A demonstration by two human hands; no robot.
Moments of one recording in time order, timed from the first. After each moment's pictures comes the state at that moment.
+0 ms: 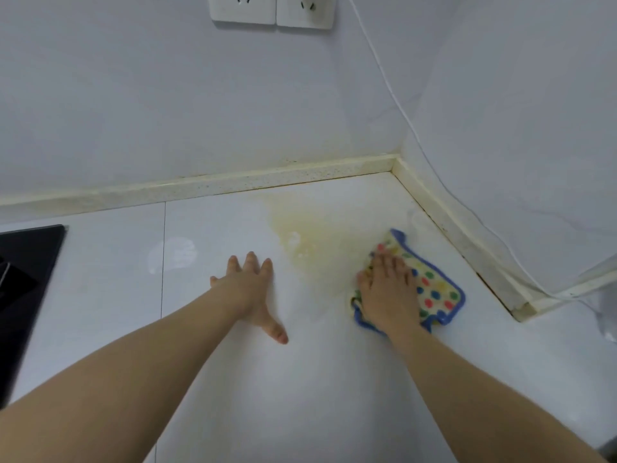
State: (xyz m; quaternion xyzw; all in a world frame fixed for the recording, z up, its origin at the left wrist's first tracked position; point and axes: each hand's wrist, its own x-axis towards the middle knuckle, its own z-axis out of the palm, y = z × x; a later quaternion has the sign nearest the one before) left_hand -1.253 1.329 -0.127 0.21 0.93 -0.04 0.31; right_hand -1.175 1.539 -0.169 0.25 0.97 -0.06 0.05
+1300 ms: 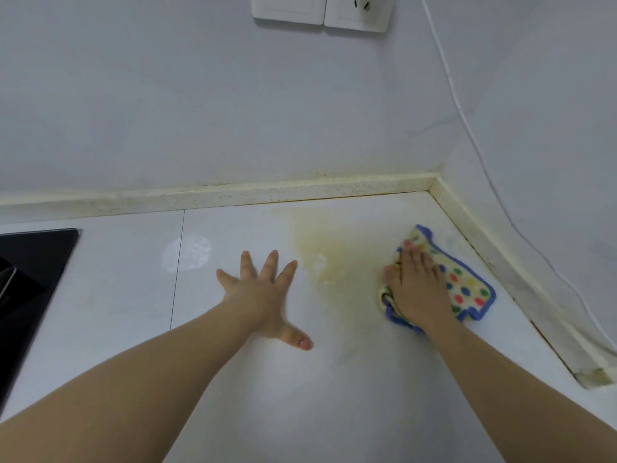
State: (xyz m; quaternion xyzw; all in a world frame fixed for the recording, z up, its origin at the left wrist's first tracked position) left_hand -1.291 1.329 -0.139 0.20 0.93 -0.08 0.29; right_hand -1.244 1.569 -0.172 0.21 0.97 -0.05 0.07
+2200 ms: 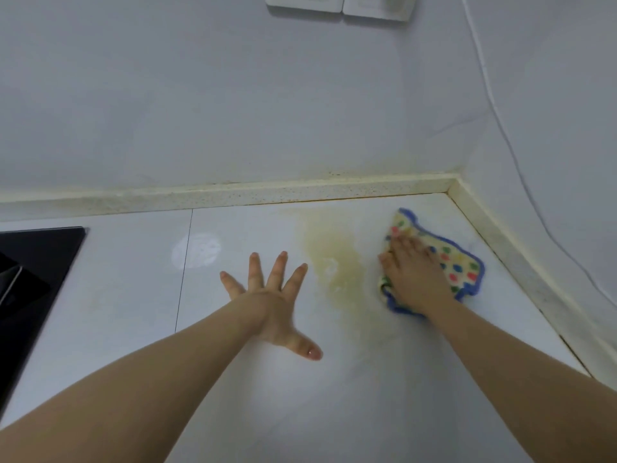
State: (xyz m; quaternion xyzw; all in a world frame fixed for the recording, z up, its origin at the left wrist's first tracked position) left_hand -1.296 1.328 -0.141 0.20 0.91 -0.05 0.36; right_hand -1.281 1.561 -0.166 0.09 0.99 -0.03 0.07
